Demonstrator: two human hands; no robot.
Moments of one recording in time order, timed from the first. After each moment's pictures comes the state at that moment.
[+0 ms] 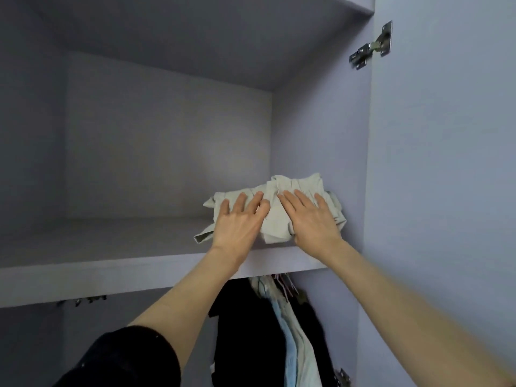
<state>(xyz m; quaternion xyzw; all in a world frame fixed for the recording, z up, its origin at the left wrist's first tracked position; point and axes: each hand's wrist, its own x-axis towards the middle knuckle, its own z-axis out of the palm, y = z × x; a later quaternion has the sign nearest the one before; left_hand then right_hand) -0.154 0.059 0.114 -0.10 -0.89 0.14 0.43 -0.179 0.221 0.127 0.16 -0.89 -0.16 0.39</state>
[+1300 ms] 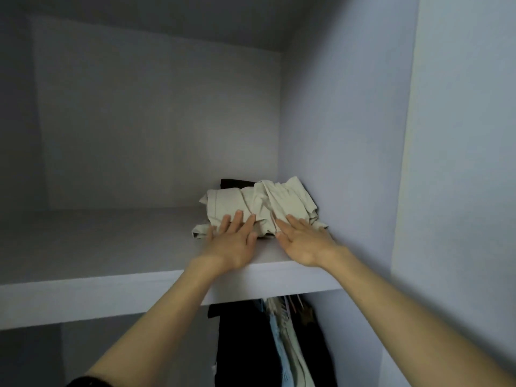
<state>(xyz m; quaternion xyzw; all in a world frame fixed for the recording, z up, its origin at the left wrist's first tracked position) -0.308 0.075 0.087 -0.01 -0.98 -0.11 0.14 -0.343 0.250 0.099 0.22 -0.97 0.07 0.09</state>
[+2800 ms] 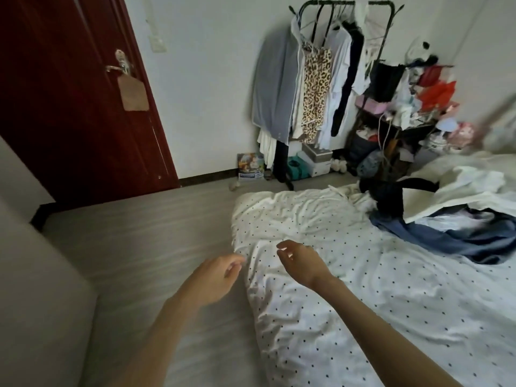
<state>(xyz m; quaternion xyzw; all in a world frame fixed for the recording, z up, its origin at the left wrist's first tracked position) 0.278 0.669 -0.234 -0.73 -0.61 -0.16 -0.27 0.488 0.709 -0.232 -0.61 -0.72 0.29 0.13</state>
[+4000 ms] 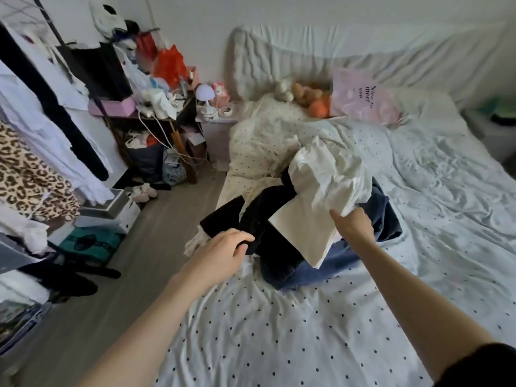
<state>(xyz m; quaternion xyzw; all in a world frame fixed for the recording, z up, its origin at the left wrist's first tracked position) 0.699 1.254 -0.268 -0.95 -0.13 0.02 -0.29 0.904 1.054 -0.303 -0.91 0.05 0.14 0.38</state>
